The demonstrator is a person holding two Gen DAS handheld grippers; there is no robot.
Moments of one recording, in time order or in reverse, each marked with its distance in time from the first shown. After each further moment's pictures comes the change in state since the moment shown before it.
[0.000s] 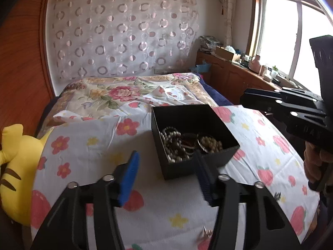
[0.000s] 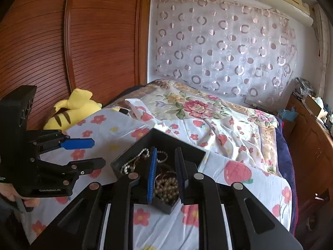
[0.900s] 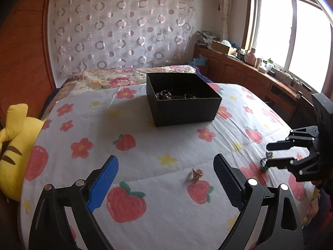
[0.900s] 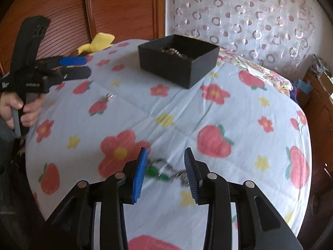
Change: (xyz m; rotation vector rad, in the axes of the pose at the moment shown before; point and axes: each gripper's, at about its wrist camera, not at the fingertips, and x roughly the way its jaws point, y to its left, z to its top) left arm -0.036 -0.017 -0.074 0.002 0.025 -0.013; right arm -0.044 0.014 -0.161 -0.044 0.271 0.134
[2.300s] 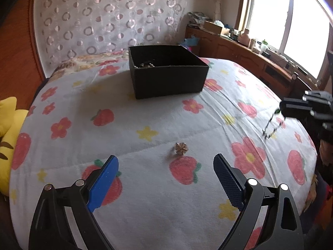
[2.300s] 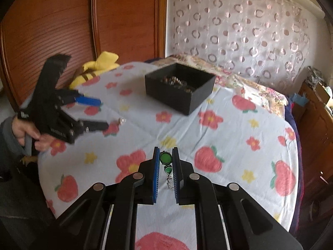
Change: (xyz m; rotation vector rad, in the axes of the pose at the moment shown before) left arm 0.020 -0.016 -0.018 0.043 0.137 -0.047; right arm -0.053 0.002 0.019 -0.003 -0.154 -0.031
